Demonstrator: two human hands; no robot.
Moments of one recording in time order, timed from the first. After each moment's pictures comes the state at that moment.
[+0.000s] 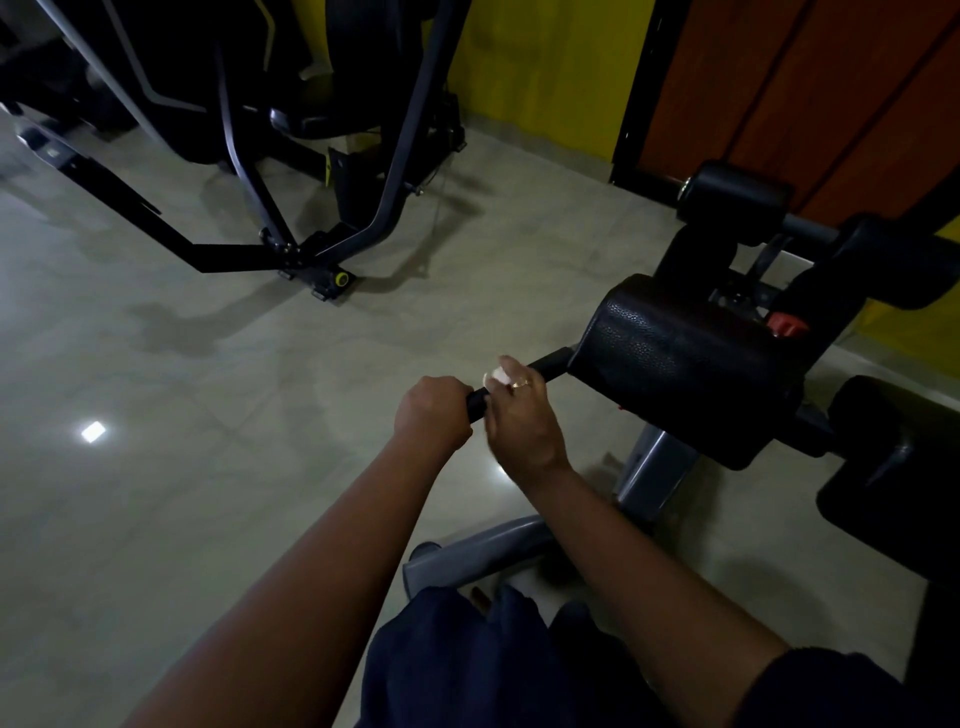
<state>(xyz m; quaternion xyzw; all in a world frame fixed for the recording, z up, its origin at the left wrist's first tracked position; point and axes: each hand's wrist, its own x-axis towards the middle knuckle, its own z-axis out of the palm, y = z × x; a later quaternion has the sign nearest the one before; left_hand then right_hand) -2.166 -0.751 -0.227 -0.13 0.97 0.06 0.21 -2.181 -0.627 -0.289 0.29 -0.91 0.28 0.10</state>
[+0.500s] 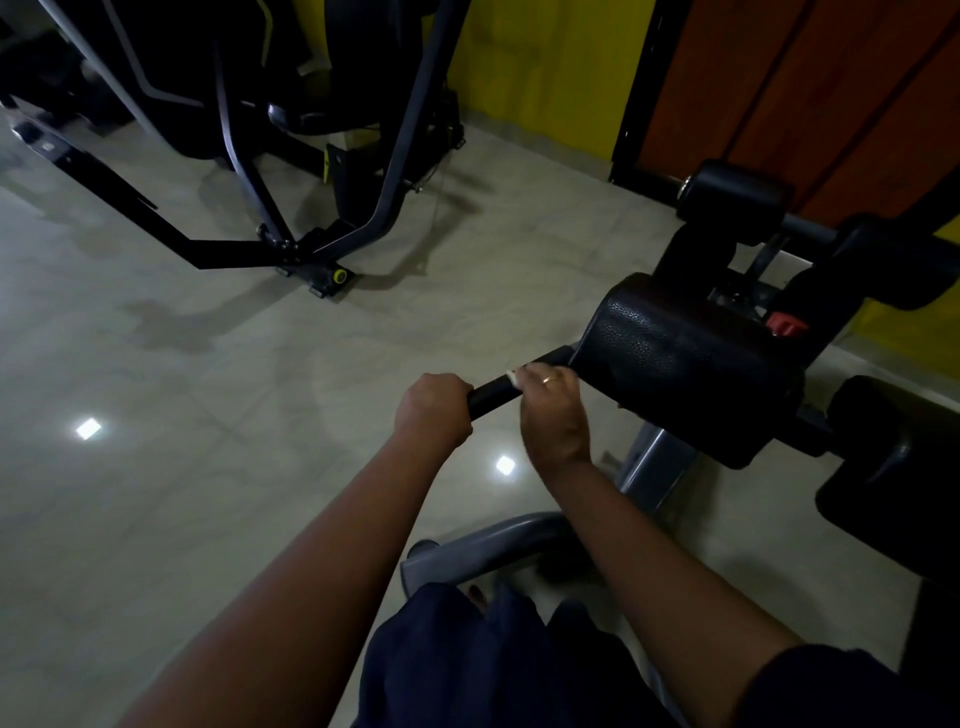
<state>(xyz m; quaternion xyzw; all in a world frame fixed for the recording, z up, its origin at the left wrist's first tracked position) -2.167 -0.750 -0.226 -0.14 0.96 0.07 0.22 -2.199 -0.606 -0.306 0.23 -0.91 0.29 0.17</state>
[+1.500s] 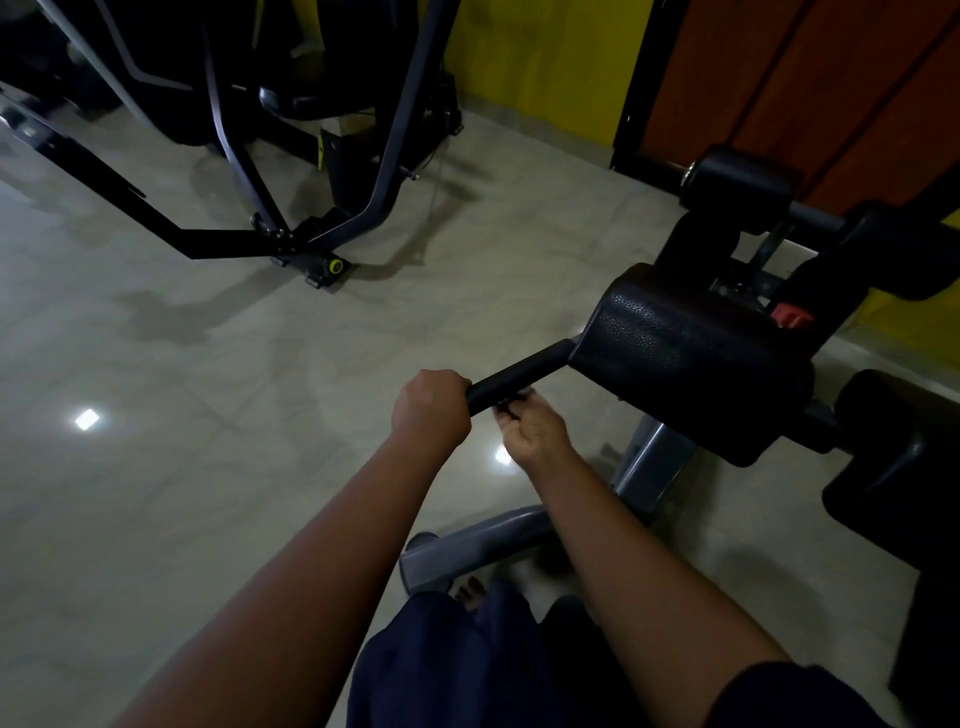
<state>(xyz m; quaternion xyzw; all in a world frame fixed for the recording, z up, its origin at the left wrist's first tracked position) -2.166 -0.748 -0.228 -0.14 0.96 0.07 0.21 -2.198 -0.640 -0.295 -0.41 -0.28 0.84 -0.20</state>
